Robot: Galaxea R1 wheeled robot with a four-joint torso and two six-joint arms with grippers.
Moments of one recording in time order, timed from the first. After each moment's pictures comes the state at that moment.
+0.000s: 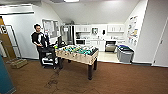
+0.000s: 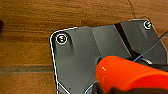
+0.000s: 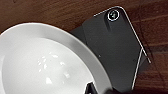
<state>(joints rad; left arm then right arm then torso) 1.53 2.98 -2.78 0.50 -0.12 -0.38 -1.63 2.85 -2.45 0.01 0.23 0.20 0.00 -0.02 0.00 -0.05</state>
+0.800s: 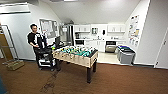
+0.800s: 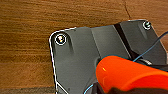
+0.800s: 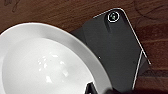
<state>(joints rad) 1.53 2.99 -2.78 0.50 -0.12 -0.38 -1.63 2.85 -2.45 0.01 0.24 0.20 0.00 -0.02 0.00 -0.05</state>
